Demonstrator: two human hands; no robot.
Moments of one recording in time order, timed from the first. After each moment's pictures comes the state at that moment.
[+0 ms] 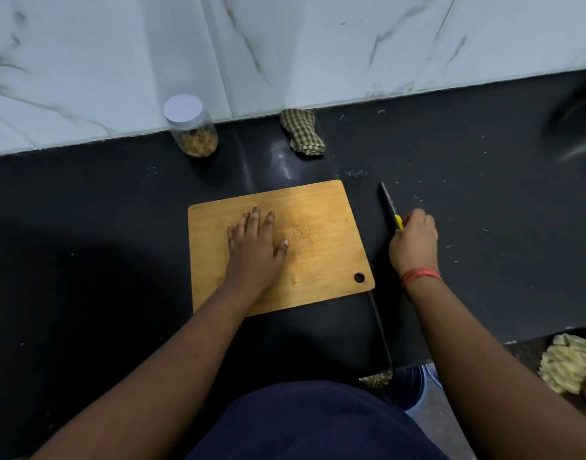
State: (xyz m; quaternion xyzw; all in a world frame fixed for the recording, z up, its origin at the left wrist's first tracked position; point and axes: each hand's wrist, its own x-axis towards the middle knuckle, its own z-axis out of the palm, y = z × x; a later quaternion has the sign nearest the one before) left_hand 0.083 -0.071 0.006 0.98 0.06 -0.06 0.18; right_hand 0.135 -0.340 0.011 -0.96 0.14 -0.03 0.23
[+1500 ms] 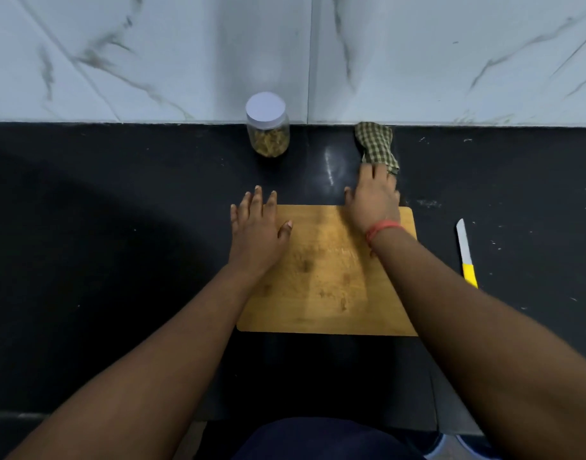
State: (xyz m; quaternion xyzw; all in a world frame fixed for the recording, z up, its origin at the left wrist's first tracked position) left_hand 0.111 0.022 0.009 0.97 0.16 -0.03 0.16; right_hand 0.239 -0.159 0.019 -0.98 -0.11 -0.02 0.15
